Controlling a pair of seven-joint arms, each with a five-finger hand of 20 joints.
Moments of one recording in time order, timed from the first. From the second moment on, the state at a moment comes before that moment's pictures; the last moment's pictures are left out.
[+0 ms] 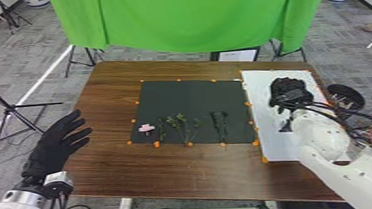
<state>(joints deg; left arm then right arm) 135.3 -52.3 -105.5 -119.7 39.0 1.7 10.7 -77.6 -38.9 55.7 -101.8 -132.2 4.4 29.6</state>
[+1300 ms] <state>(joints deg) 131.6 -50.4 -101.5 -118.9 39.0 2.3 10.8 -49.2 -75.5 26.3 -78.2 -137.0 1.7 18.4</state>
